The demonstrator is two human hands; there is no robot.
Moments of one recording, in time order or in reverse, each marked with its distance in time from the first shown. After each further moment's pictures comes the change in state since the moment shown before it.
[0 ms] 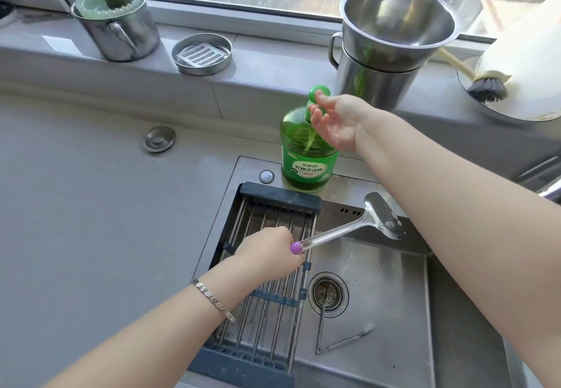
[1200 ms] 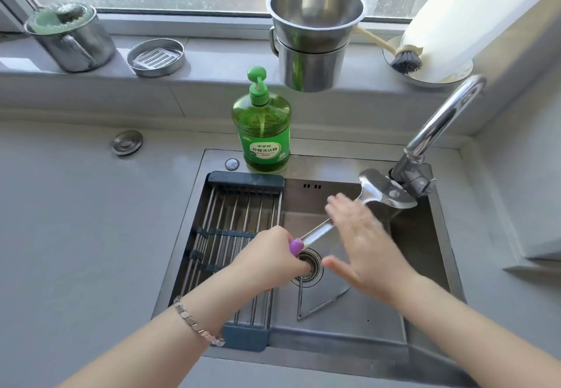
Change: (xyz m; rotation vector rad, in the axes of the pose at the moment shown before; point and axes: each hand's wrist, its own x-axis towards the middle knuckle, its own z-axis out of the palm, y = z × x) left_hand -0.072 0.066 0.035 -0.196 -0.050 0.011; right_hand -0.123 0.187 -0.174 -1.890 0.279 -1.055
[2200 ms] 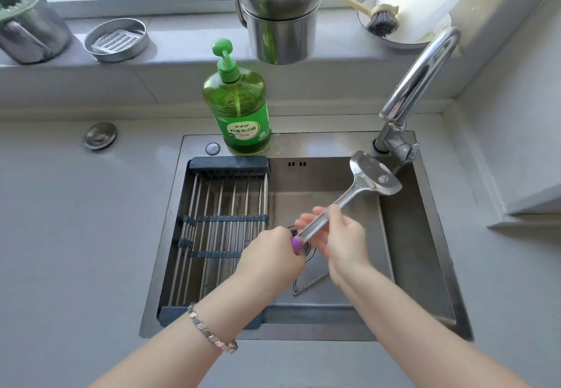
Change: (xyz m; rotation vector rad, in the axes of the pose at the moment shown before) left_hand -0.005 0.004 0.044 0.202 0.096 0.047; right_hand 0.006 -0.053 0.005 1.733 0.432 1.308
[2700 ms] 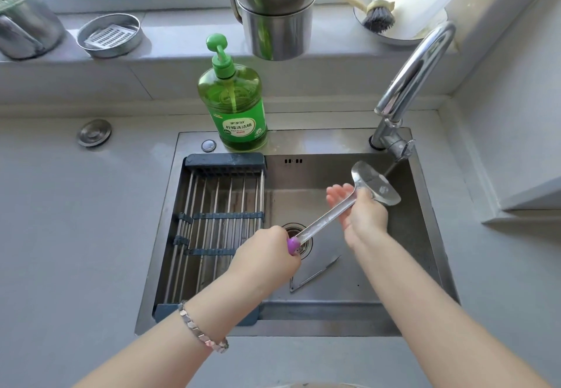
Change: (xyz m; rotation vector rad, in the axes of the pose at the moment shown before) left_hand -0.001 -0.002 0.001 0.032 -0.036 0.009; right_hand 0.031 -0.028 -0.010 0.260 0.179 -0.035
